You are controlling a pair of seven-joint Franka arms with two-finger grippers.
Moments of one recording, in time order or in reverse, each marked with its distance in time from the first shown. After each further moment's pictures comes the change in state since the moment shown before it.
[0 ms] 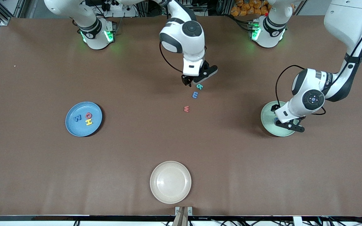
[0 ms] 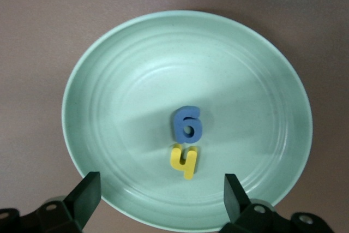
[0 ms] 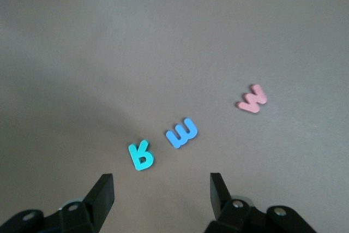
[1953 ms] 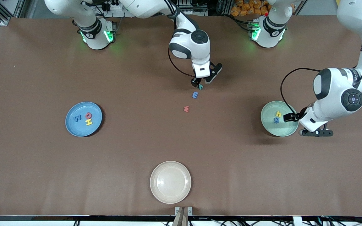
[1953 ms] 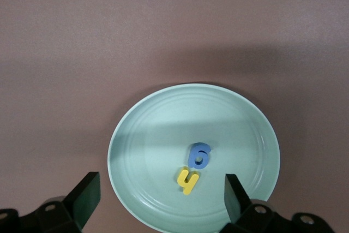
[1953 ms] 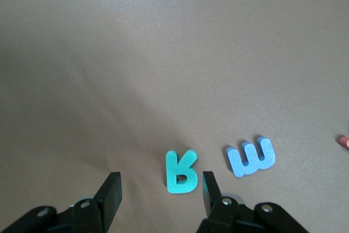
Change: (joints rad) left arm -0.001 -0.040 0.077 0.123 -0.255 -0.042 -0.031; right arm 0.034 0.157 0.031 0.025 -0.046 0.148 -0.187
